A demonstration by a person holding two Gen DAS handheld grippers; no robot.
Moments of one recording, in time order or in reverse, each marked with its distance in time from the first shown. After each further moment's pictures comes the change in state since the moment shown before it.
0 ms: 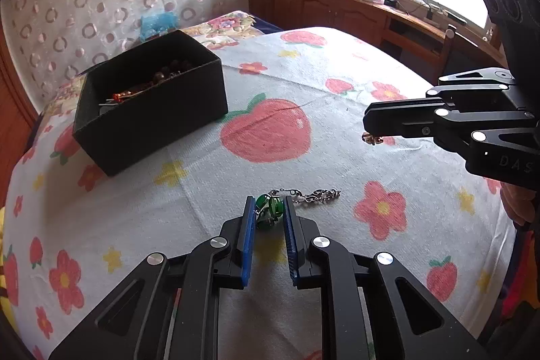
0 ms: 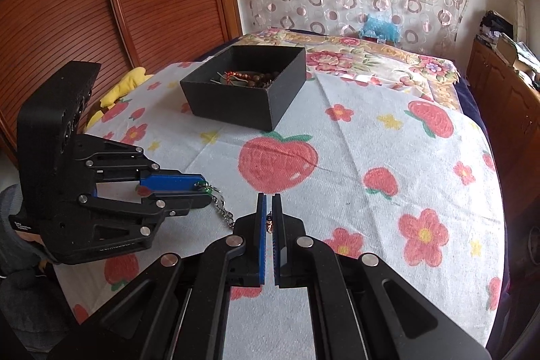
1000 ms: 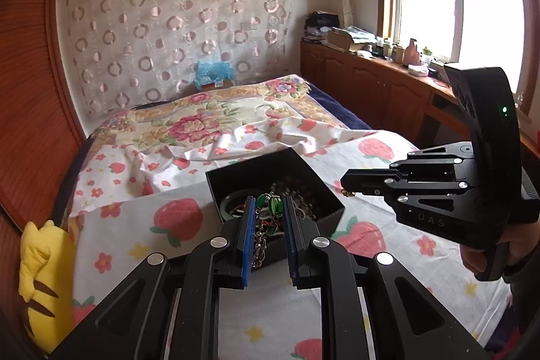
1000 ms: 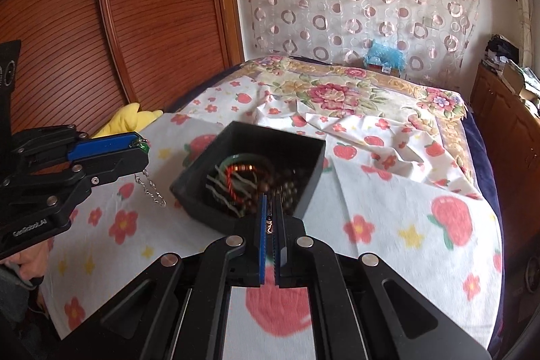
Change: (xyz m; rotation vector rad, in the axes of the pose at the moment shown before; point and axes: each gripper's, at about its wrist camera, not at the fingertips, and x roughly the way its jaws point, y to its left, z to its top) left arm -0.082 0.090 0.072 -0.125 -0.239 0.163; right arm 0.045 0.012 0.120 -0.024 -0.082 -0.009
